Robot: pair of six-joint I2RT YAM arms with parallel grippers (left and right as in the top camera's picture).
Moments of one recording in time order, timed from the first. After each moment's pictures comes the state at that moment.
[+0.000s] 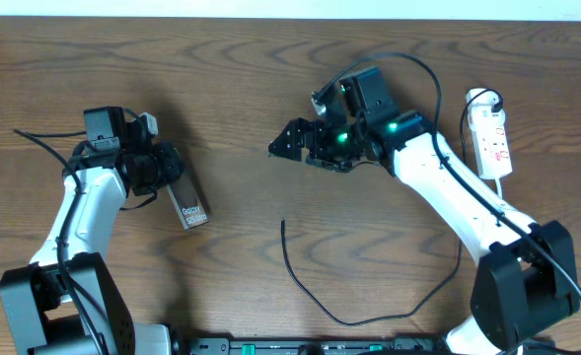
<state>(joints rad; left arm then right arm) 0.20 1.58 0.96 -0.55 0.43 -0.27 0.47 1.76 1.37 -0.62 -0.64 0.61</state>
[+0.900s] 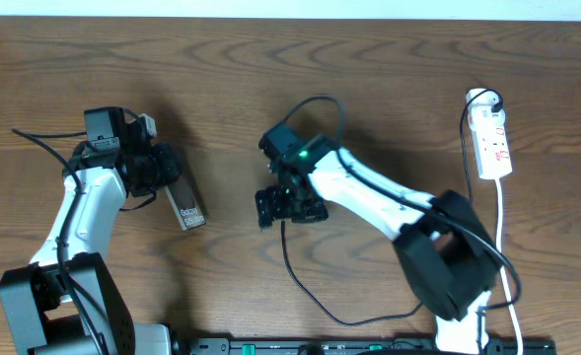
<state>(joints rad) 0.20 1.58 0.96 -0.56 0.39 -0.27 0.75 2.03 1.44 -0.90 -0.33 0.58</state>
